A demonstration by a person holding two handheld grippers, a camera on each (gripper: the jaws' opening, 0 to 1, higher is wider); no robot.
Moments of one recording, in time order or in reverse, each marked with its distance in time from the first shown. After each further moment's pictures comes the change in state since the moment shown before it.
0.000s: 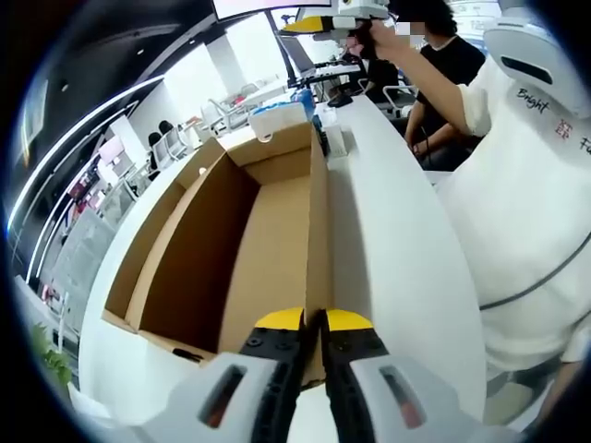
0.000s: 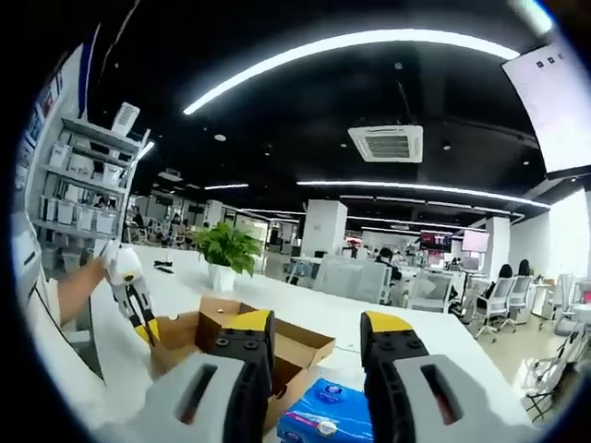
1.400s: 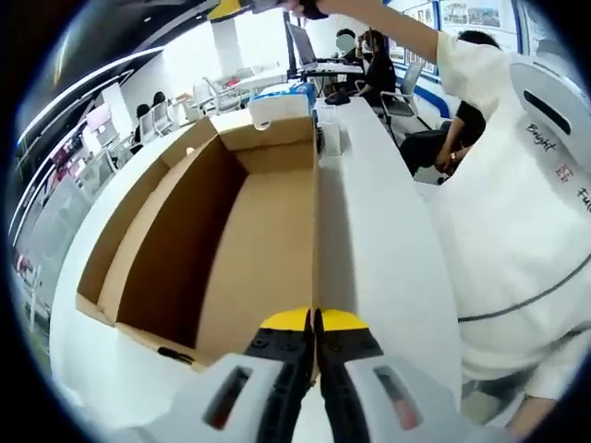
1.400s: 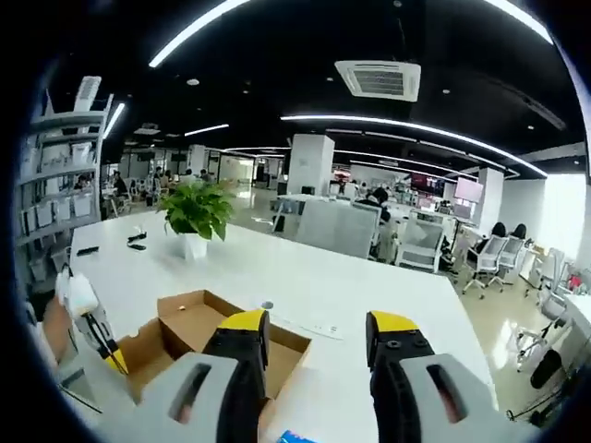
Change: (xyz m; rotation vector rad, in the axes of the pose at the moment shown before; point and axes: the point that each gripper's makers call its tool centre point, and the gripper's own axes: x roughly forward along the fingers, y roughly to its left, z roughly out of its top) left arm 0.001 -0.001 -0.002 -0.122 0.035 -0.140; right arm 0.136 -0.048 0.032 0.065 0.291 -0.068
